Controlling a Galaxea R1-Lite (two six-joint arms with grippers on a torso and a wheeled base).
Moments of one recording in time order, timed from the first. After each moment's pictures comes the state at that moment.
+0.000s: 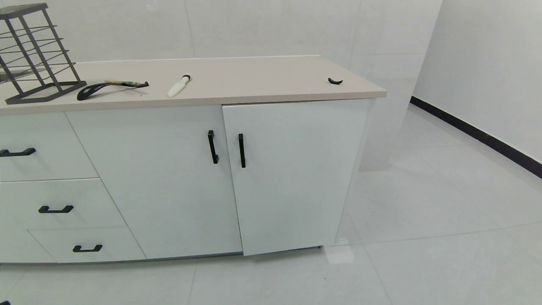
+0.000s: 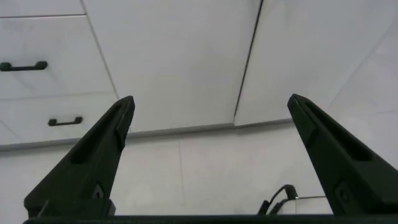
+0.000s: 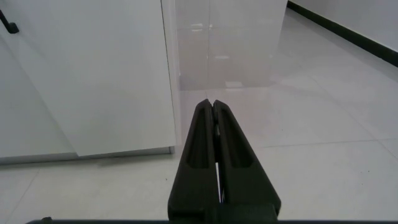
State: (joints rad) left arm 0.09 0.19 0.00 -0.08 -0.18 0.01; right arm 0.00 0.01 0.00 0.00 0.01 0.00
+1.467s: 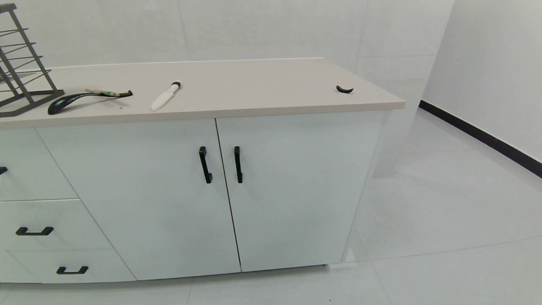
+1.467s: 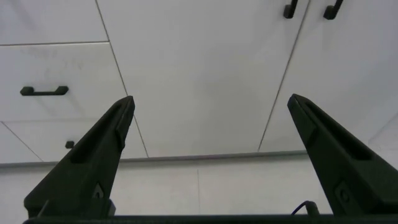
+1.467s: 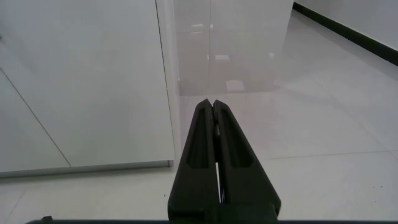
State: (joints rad) left arm 0.03 0.06 0.00 0.00 -0.01 0.01; right arm 0.00 0.01 0.00 0.00 0.01 0.00
